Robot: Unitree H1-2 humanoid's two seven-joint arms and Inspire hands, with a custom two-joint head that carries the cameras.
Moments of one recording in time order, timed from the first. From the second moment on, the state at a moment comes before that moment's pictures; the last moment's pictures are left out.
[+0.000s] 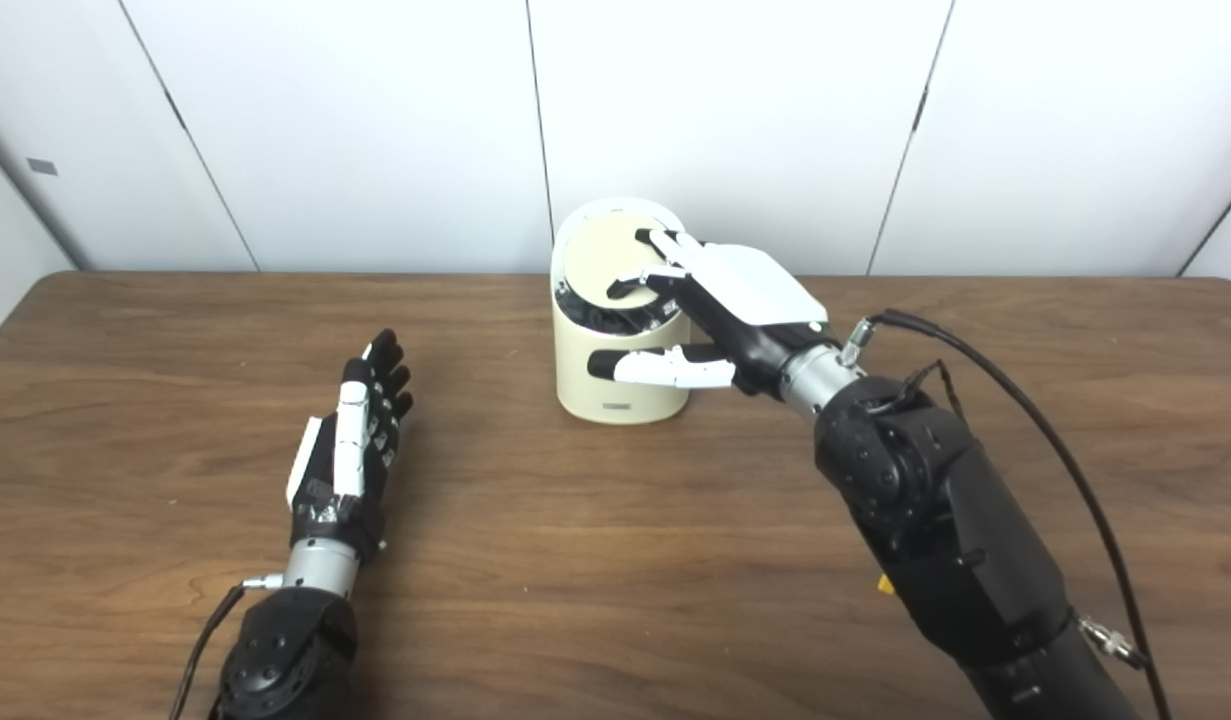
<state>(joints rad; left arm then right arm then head) -0.09 -0.03 0.07 -0.10 -0.09 0.10 0.03 -0.54 -0.34 0.36 -0.23 -0.73 0.29 0.46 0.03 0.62</state>
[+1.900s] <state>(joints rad) 0.04 0.05 0.08 -0.11 -0.08 -0.04 -0.01 -0.05 -0.10 -0.22 -0.07 0.10 0.06 0.20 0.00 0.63</state>
